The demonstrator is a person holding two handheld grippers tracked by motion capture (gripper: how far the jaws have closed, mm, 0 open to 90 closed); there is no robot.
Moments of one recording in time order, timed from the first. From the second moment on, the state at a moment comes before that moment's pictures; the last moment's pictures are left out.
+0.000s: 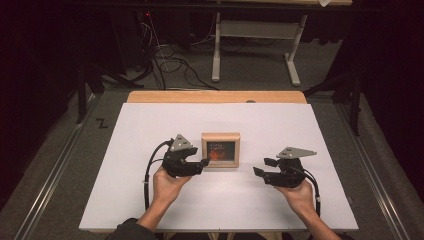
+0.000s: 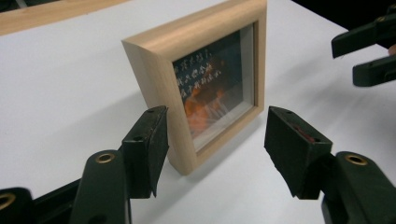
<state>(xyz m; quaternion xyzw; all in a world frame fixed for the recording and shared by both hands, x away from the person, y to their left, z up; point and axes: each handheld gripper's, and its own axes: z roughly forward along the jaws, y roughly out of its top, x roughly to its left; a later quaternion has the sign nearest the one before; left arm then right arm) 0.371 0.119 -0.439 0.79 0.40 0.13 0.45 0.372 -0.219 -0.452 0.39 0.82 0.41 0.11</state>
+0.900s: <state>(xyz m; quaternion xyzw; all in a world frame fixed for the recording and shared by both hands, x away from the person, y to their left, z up) 0.345 0.098 -0.439 0.80 0.38 0.13 0.44 0.341 -0.244 -0.463 0.38 0.82 0.41 0.14</state>
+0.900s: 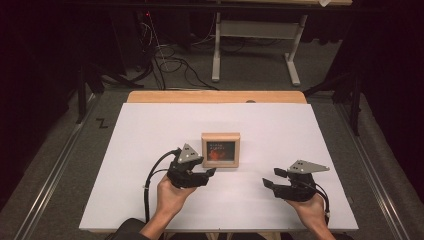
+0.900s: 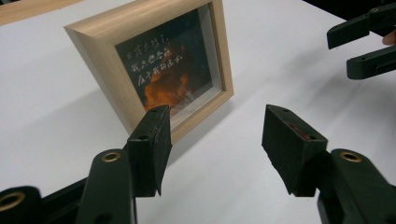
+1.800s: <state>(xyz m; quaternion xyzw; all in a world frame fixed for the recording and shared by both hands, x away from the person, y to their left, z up) 0.335 0.085 -0.486 0.80 0.41 0.09 0.44 0.344 -0.237 -0.474 0.37 0.83 0.40 0.14</state>
